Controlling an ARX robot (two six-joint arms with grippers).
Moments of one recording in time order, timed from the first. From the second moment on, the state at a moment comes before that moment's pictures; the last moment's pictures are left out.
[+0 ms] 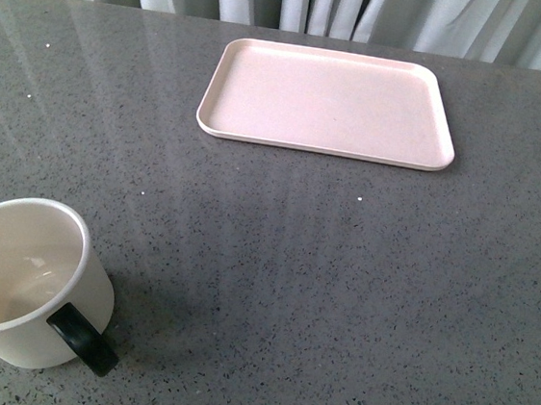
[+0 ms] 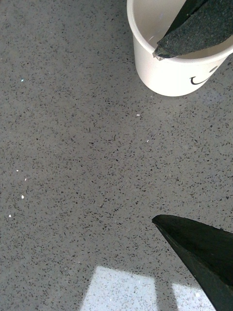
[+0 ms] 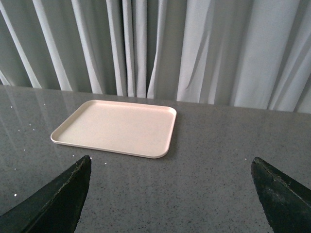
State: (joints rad) left arm 0.01 1.19 0.48 -0.14 0.05 -0.02; right arm 0.00 0.00 0.02 0.00 0.00 -0.01
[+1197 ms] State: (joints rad) left arm -0.10 1.39 0.49 -0.05 0.14 0.04; right arm 0.00 0.00 0.02 0.00 0.00 -0.01
